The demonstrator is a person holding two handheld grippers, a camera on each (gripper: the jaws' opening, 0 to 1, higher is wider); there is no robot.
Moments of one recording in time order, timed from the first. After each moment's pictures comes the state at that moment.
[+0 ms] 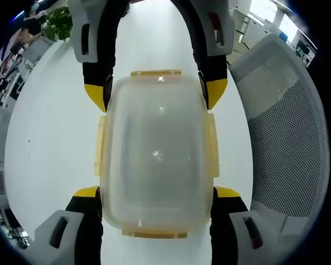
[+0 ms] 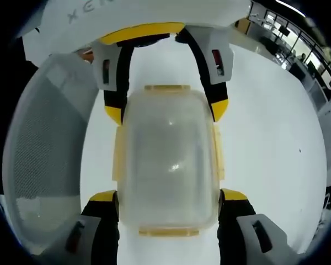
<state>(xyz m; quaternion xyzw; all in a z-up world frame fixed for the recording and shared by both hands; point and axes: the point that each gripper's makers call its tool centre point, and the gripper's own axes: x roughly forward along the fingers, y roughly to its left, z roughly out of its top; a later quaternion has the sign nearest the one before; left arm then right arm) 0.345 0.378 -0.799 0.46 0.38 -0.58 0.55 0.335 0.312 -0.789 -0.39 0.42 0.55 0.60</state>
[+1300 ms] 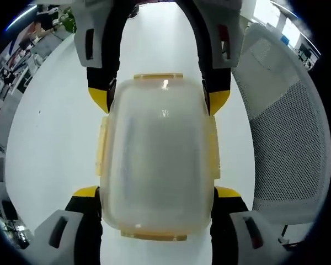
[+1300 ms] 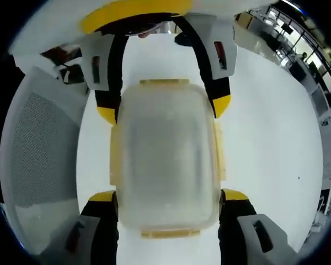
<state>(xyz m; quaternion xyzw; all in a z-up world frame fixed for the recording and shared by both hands) 0.350 0.455 -0.797 0.45 0.38 -0.57 0.58 0.343 0.391 -0.793 -0.42 0.44 0.53 0.60</state>
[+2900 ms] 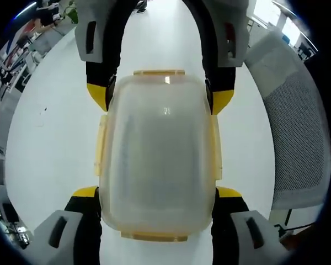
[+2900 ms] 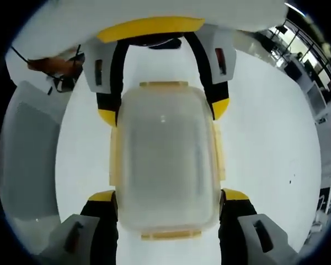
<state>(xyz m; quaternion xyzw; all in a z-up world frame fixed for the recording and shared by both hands) 0.433 0.447 -0.802 0.45 0.39 -0.57 0.56 0.424 0.384 -0.793 -0.40 0.43 0.53 0.61</state>
